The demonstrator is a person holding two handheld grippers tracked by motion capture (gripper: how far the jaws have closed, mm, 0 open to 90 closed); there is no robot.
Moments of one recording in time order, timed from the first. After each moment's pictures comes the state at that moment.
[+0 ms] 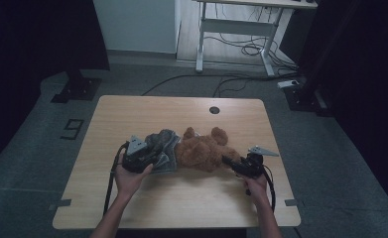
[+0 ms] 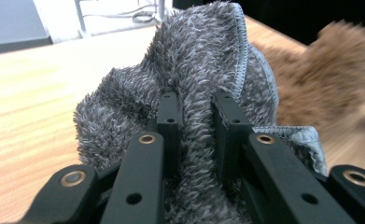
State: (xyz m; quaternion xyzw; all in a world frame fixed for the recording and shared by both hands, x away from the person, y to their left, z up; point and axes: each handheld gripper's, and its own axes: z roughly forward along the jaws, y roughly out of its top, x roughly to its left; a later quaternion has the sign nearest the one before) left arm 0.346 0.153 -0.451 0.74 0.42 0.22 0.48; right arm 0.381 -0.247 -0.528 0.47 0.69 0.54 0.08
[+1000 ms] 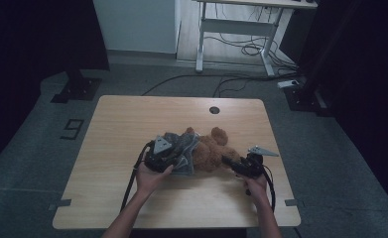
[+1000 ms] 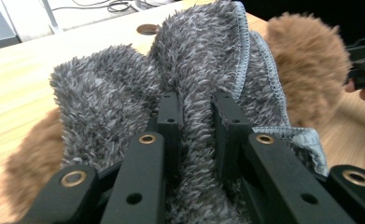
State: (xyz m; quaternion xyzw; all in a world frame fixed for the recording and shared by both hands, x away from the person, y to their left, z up) left arm 0.357 0.098 -0.459 0.78 0.38 0.20 0.45; right arm 0.380 -0.247 -0.528 0.47 0.69 0.54 0.08
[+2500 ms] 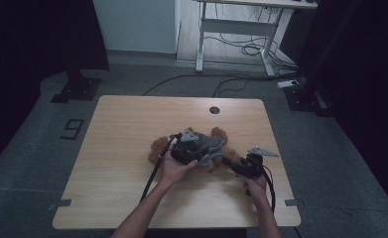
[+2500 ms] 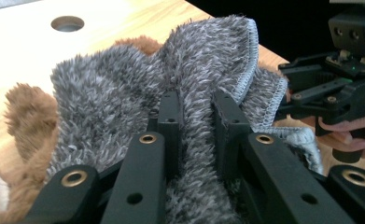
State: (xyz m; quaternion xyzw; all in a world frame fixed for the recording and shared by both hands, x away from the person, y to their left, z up) left arm 0.388 0.023 -0.455 0.81 0.35 0.10 0.46; right arm 0.380 -0.246 -0.529 0.47 0.69 0.54 0.08
